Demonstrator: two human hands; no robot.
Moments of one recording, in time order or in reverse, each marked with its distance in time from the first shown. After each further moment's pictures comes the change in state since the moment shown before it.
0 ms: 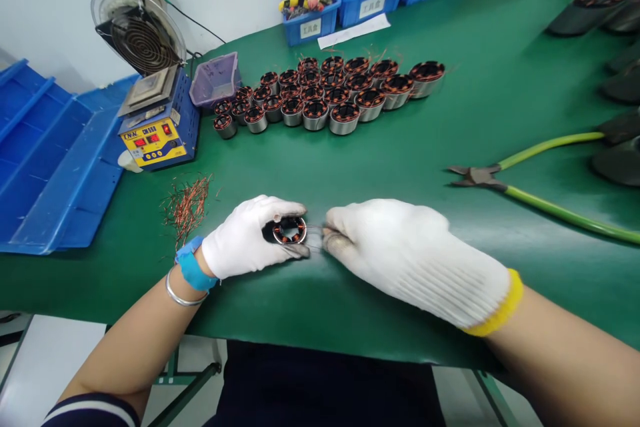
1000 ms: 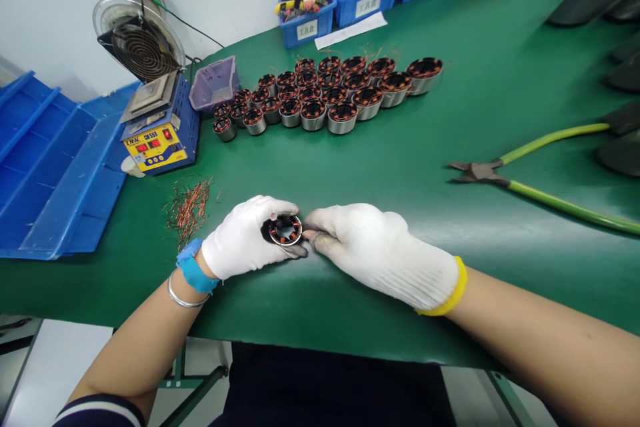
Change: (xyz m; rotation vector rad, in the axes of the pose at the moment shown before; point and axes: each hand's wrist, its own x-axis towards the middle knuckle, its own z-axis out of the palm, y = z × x) left_hand -0.002 -0.005 0.003 0.020 0.068 0.030; right_hand 0.013 -0.007 0.022 0.308 -0.034 -0.098
